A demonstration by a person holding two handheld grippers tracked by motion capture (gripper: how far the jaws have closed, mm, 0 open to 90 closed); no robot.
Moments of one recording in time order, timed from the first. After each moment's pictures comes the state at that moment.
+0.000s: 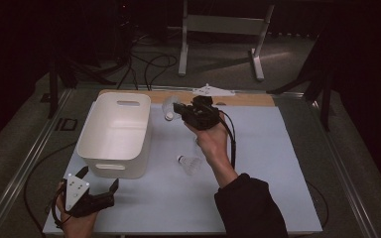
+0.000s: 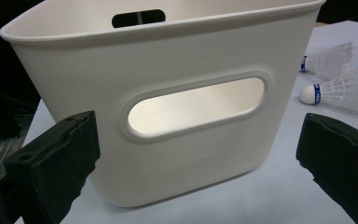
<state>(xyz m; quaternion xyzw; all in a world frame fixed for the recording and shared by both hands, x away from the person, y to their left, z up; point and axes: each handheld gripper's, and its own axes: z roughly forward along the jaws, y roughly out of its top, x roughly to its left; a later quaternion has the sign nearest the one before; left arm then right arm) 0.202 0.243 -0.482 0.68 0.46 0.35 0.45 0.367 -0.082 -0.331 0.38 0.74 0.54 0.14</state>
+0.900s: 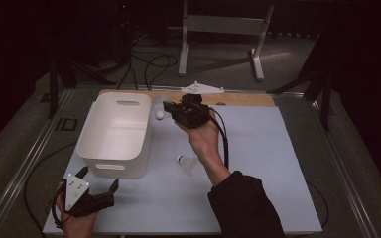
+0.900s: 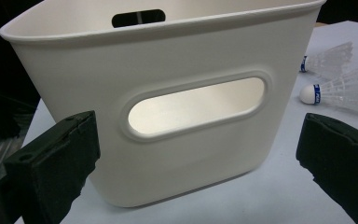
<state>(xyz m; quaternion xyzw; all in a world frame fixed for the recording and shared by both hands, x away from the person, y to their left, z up) 0.202 0.243 -0.482 0.68 0.46 0.35 0.45 0.367 -0.058 -0.324 0.36 0.75 0.54 0.14</state>
